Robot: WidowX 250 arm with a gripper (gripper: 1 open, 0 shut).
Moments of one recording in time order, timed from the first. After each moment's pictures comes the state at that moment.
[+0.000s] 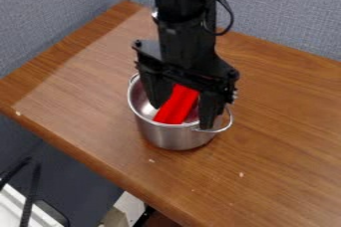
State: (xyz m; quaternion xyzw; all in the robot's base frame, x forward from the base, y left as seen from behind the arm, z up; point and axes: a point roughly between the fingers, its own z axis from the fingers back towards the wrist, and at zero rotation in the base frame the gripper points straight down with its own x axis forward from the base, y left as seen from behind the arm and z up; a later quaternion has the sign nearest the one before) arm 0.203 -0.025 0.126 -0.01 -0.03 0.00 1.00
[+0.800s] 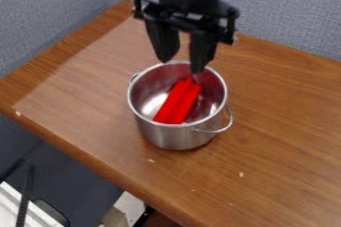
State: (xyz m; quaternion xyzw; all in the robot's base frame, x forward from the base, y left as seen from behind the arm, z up) arm 0.230 -0.012 0.161 -0.01 -0.04 0.01 1.00
